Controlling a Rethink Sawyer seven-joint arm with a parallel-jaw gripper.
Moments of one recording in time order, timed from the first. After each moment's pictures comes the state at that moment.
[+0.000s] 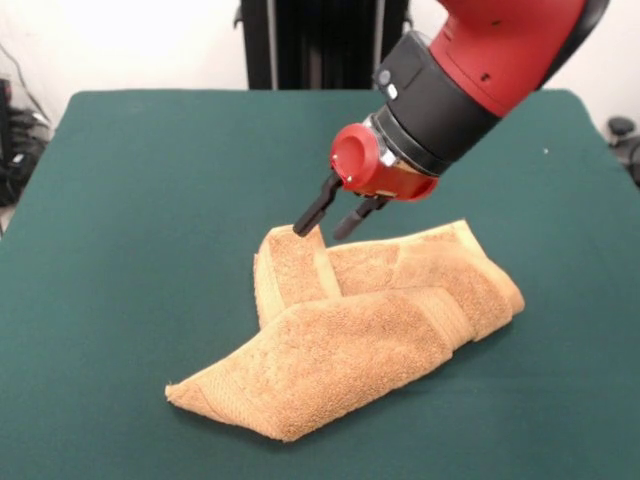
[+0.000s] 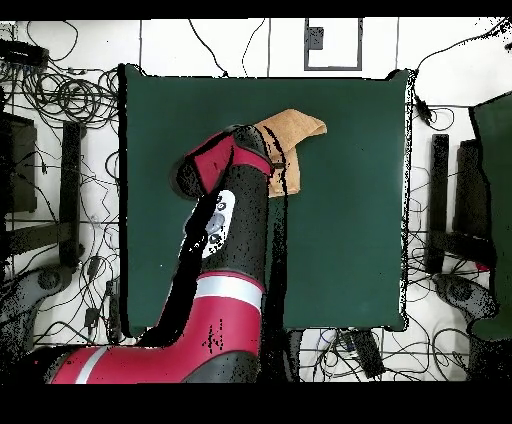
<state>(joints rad) 0.17 -0.28 -0.25 1.06 -0.55 0.85 1.65</state>
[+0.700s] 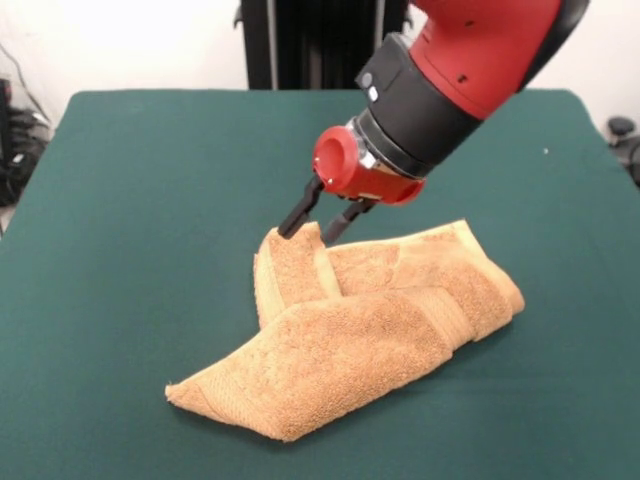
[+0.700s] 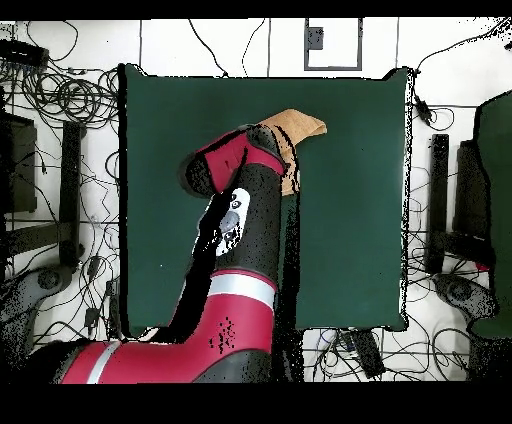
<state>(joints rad) 0.14 -0.28 -0.25 1.06 -0.53 0.85 1.65</state>
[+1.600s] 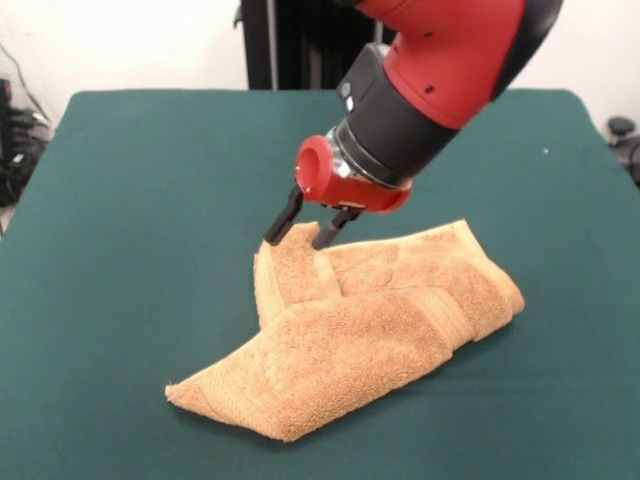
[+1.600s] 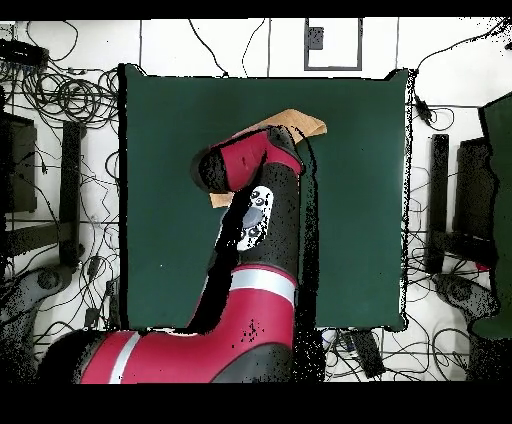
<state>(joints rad) 0.08 -0.26 -0.23 1.06 -0.46 0.85 1.65</state>
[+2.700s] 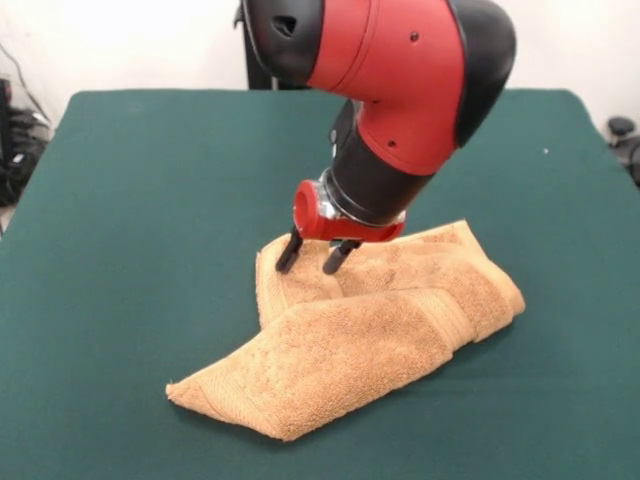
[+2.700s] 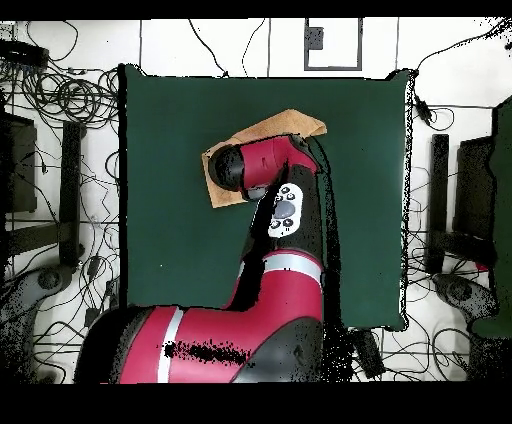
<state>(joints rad) 0.00 -0.21 -0.15 1.05 -0.38 0.85 1.65</state>
